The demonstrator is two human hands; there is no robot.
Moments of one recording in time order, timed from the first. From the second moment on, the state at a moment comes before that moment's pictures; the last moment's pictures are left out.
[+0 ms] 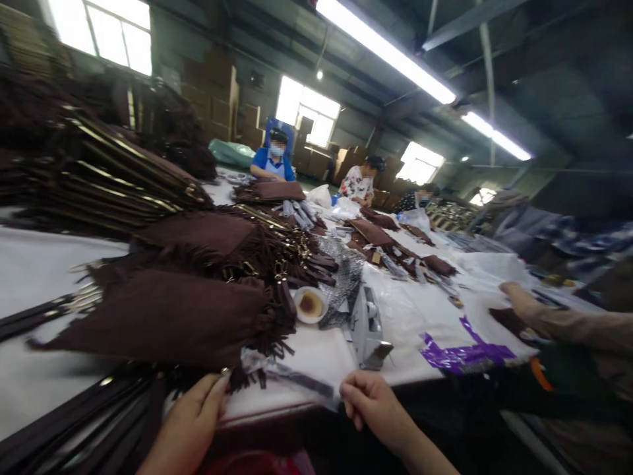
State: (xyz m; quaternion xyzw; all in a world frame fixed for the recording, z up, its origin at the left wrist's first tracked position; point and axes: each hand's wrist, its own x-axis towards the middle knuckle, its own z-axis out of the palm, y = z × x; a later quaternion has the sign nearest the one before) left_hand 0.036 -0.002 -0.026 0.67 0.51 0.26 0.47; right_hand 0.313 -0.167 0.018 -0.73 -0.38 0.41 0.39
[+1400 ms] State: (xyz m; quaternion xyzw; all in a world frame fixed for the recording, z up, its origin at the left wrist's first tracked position) left_hand 0.019 -0.033 -0.046 0.76 0.48 0.33 0.31; right_hand 0.150 -0.038 0.006 -0.74 -0.48 0.34 0.32
